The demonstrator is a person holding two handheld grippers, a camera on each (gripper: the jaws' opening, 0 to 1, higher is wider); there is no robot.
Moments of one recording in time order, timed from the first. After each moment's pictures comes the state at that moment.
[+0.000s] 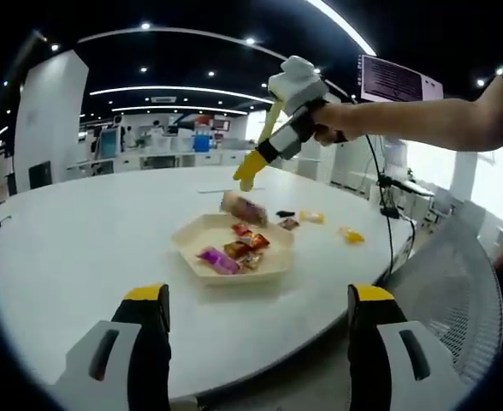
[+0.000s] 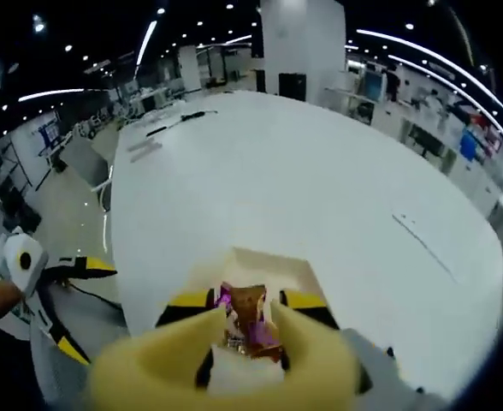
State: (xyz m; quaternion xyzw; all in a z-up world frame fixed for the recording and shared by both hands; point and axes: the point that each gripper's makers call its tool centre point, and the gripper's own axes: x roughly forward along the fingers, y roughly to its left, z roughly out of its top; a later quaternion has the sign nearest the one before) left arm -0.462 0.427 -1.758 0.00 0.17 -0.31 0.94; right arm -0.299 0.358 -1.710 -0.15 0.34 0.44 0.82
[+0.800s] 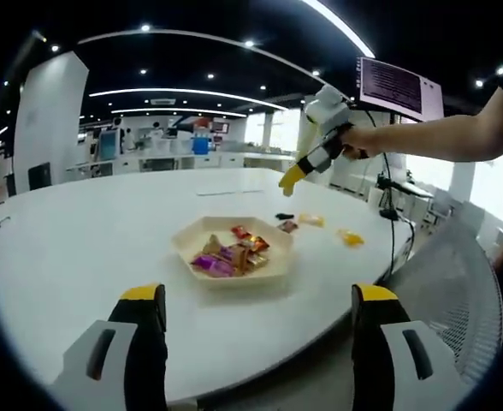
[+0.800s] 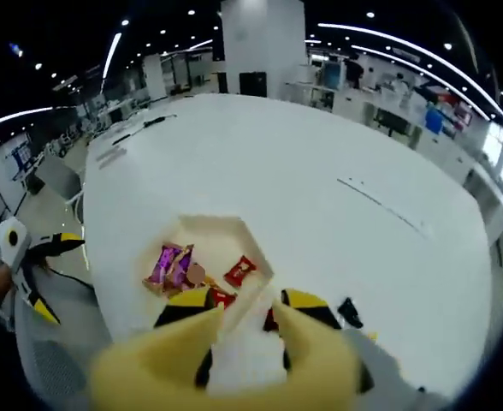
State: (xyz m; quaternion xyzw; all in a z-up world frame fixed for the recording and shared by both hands) left arm -0.462 0.426 -1.756 0.00 0.16 -0.31 0.94; right arm -0.296 0.232 -1.734 -0.13 0.37 0.35 0.85
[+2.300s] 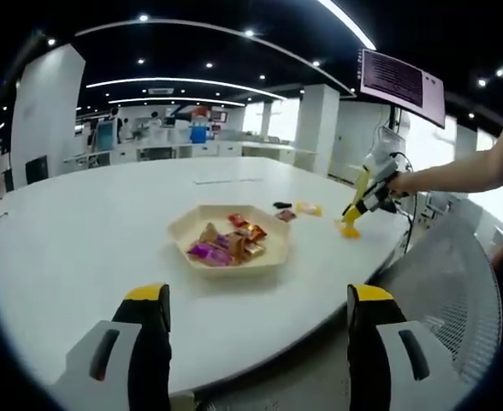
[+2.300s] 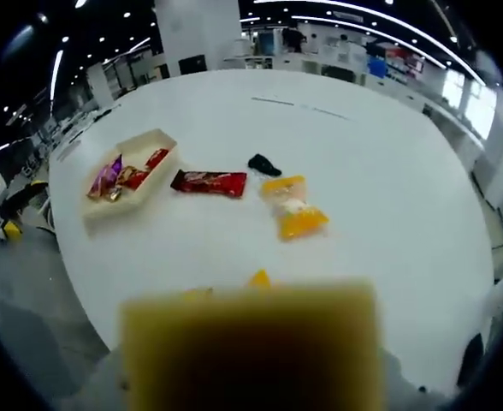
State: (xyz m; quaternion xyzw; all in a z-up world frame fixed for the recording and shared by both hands) left arm -0.465 0.424 -1.765 0.00 0.19 -0.32 0.93; right arm -0.370 0.075 -1.830 -0.09 0.43 0.25 0.86
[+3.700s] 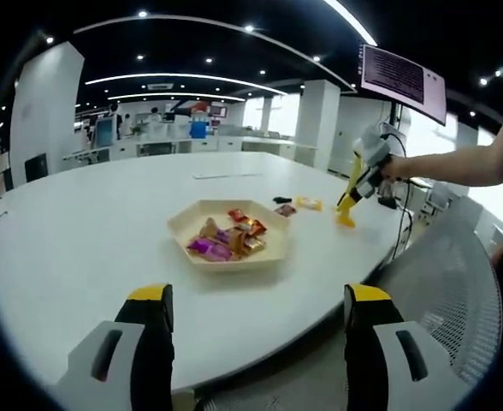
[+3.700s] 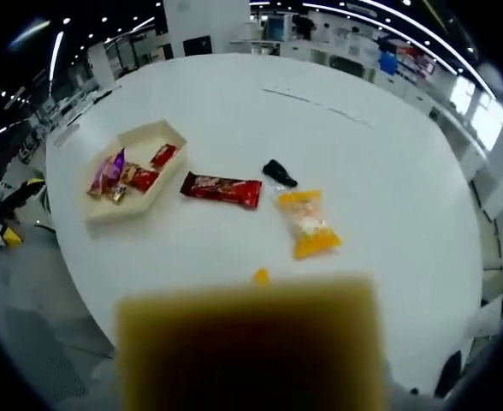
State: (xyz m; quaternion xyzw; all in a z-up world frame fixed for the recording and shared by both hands) left arm -0.467 0.424 -1.768 0.00 0.20 -0.32 0.93; right arm -0.356 0.097 -1.805 -0.13 0.46 0.25 0.84
